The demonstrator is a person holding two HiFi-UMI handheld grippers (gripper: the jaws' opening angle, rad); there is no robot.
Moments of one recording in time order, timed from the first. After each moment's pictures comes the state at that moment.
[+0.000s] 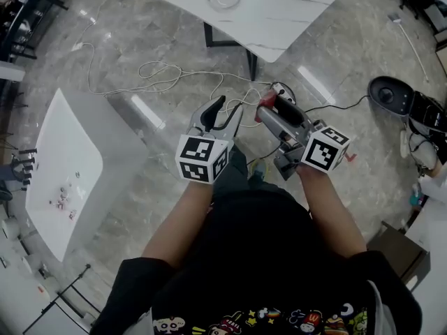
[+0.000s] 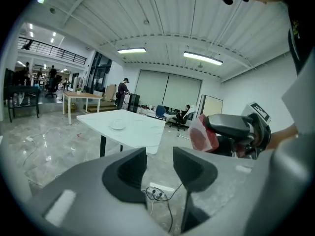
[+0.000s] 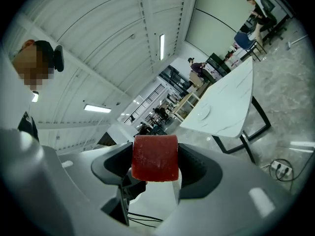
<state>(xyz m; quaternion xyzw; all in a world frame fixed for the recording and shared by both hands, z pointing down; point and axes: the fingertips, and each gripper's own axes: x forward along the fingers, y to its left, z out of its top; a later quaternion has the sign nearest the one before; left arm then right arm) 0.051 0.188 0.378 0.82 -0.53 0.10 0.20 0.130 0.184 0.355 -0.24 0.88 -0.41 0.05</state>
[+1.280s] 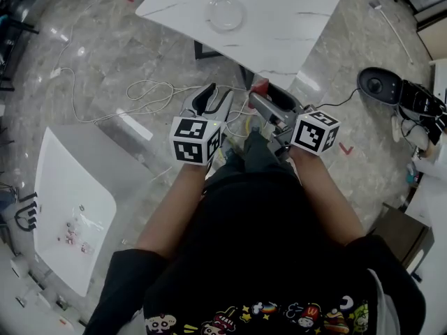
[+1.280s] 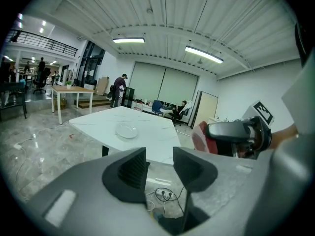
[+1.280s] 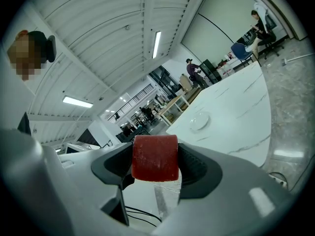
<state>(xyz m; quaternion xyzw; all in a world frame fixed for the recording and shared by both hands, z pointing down) -0.064 0.028 0.393 0.84 -0.47 0.13 0.23 0.024 0.036 0.381 -0.32 0.86 -0.40 0.00</state>
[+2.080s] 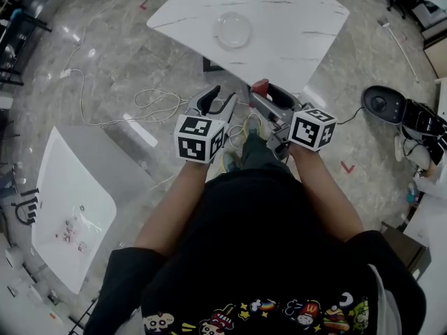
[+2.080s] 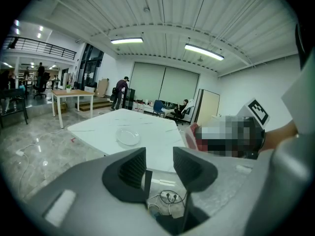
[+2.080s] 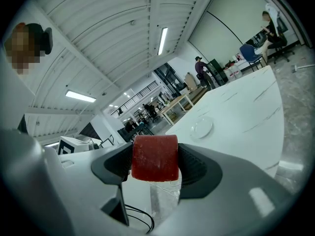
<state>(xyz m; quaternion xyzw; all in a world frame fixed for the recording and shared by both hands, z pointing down) -0.056 -0.005 0.379 0.84 -0.48 0.14 0.21 0.024 -0.010 0.376 -0.30 0.88 -0.37 -0.02</state>
